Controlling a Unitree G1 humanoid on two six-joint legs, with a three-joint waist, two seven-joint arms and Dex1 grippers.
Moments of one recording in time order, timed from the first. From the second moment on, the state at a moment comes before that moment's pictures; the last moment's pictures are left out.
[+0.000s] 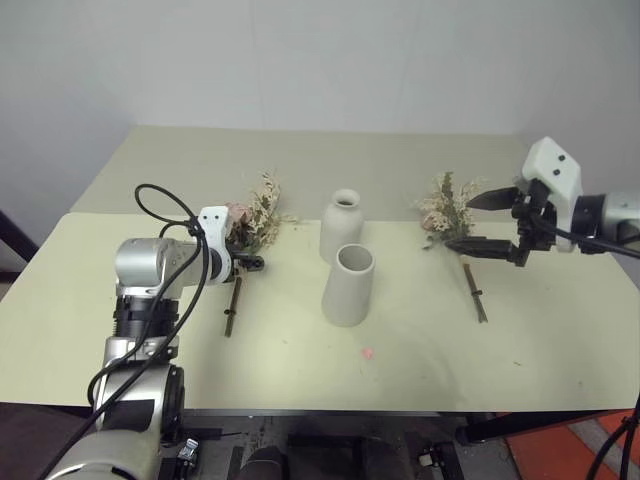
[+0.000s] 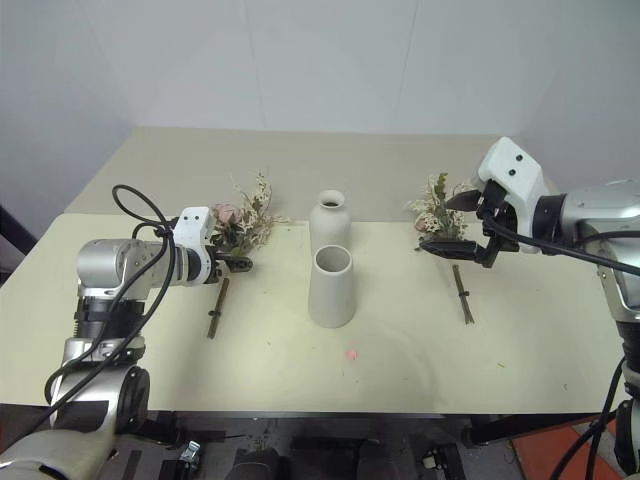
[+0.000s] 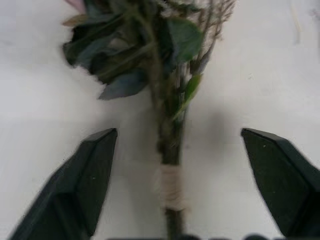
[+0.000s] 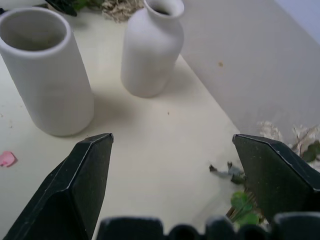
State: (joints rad) left arm -0.90 0.43 0.18 0.31 -0.40 1.38 -0.21; right arm -0.68 -1.08 -0.04 -0.13 0.40 0.72 1.06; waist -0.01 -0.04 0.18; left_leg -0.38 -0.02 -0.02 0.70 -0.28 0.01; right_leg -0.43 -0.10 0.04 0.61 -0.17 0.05
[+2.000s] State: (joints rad) left arm -1.28 -0.02 0.44 1.01 -0.53 -0.10 -0.59; right arm -0.40 -1.01 -0.34 -0.49 0.56 0.97 0.67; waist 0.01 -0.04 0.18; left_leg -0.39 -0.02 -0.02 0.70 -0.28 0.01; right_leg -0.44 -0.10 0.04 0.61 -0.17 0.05
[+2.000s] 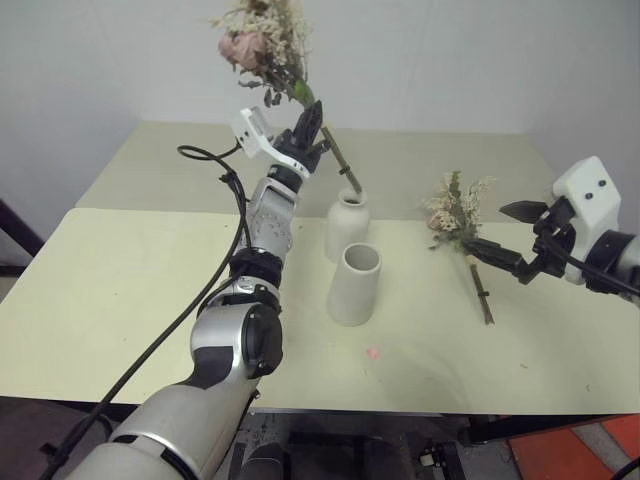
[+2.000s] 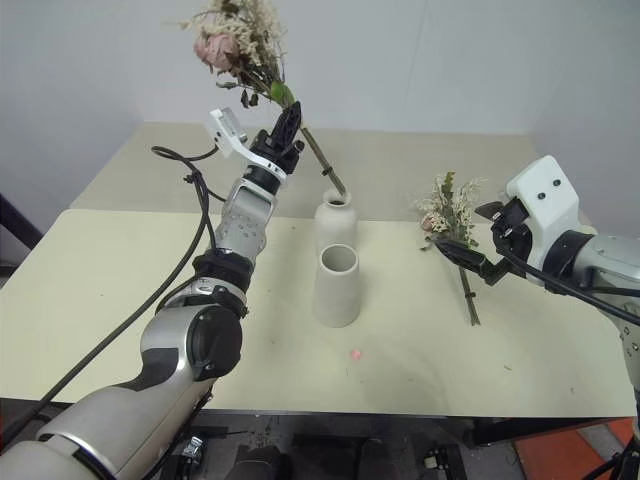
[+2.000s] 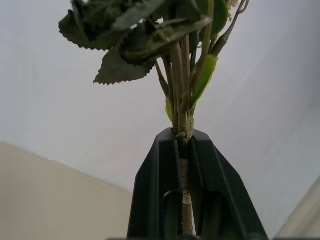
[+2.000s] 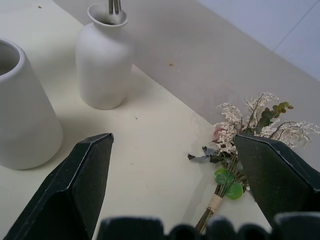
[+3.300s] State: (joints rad) left arm -1.17 0.02 0.17 1.08 -0.23 -0.27 -0.73; right arm -0.34 -1.00 -0.37 -0.50 0.57 0.97 0.63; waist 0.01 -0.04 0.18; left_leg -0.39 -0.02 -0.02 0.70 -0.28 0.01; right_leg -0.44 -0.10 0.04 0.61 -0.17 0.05
